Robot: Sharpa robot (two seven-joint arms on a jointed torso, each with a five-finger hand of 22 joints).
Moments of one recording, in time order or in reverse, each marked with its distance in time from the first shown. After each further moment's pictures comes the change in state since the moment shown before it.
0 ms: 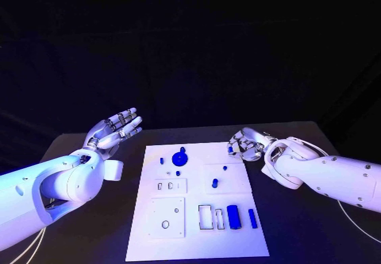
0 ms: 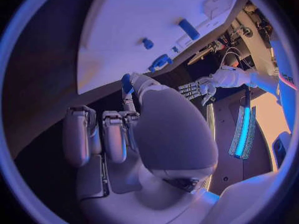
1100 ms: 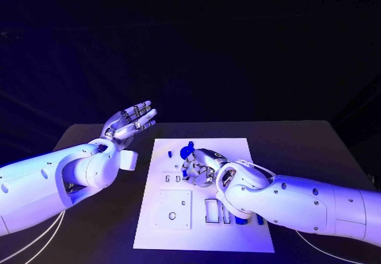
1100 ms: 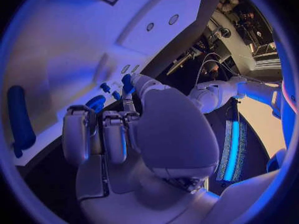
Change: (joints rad) left arm 0.000 0.034 -0.004 -0.022 0.000 0.000 -0.007; left_hand -0.004 0.004 0.006 0.000 -0.004 0.007 0.000 0.000 0.001 0.004 0.004 0.000 0.001 0.030 -0.005 0.000 0.005 0.000 0.018 0.000 0.011 0.000; right arm -0.104 0.295 -0.017 0.120 -0.129 -0.035 -0.240; right_hand -0.029 -0.011 0.039 -0.010 -0.002 -0.012 -0.001 0.008 0.000 0.000 0.000 -0.004 0.001 0.004 -0.003 0.000 0.001 0.000 0.000 0.000 -0.013 0.001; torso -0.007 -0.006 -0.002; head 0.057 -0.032
